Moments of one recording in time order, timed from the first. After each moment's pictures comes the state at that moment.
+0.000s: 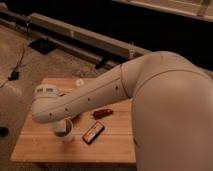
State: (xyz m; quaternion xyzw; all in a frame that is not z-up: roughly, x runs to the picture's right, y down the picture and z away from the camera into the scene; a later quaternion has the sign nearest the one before) arm -0.239 0.126 0.703 -0.05 -0.18 -0.68 0.71
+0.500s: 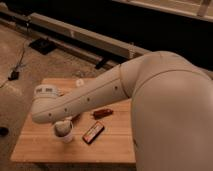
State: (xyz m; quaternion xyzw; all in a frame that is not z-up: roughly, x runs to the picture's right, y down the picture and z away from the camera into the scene) arm -0.240 0.126 0.702 -0.06 -0.18 -0.67 0.72
